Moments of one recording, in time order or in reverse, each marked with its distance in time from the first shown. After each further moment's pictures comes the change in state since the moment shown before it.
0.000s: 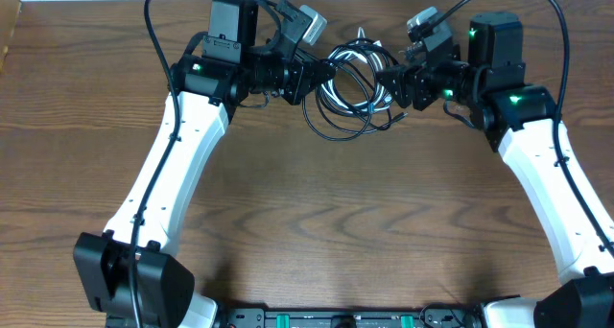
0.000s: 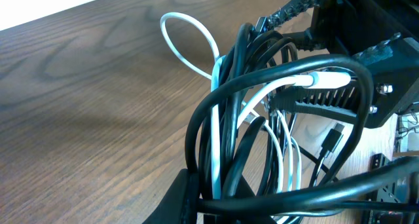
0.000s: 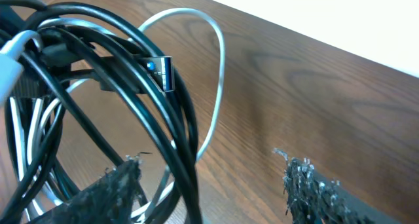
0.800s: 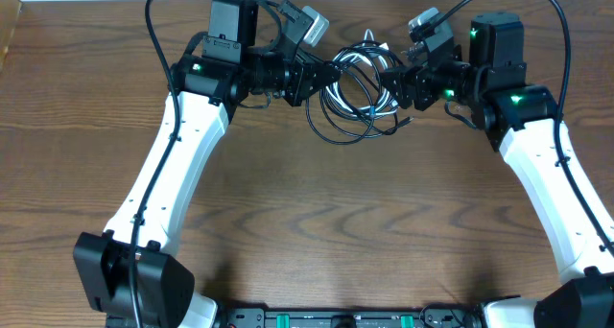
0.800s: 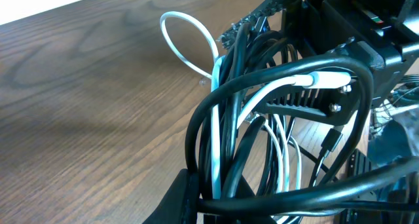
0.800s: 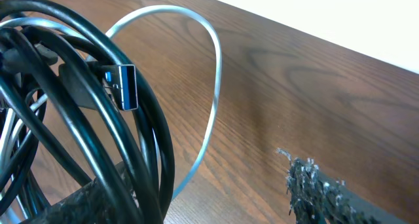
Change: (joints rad) left arm 0.000 0.000 0.000 0.002 0.079 0.000; right arm -0.007 0.000 0.000 -0.010 0.005 0.000
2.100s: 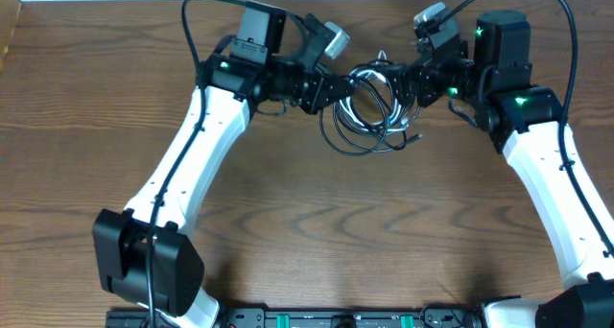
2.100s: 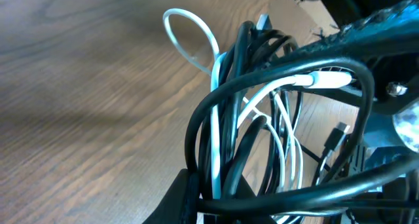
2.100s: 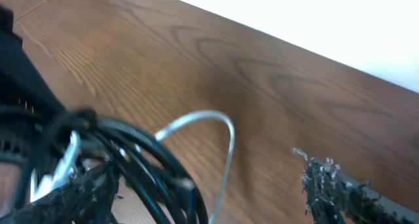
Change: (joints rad) left arm -0.056 0.071 0.000 -0.028 -0.016 0.004; right arm -0.008 -0.017 0.000 0.018 0.031 -0.002
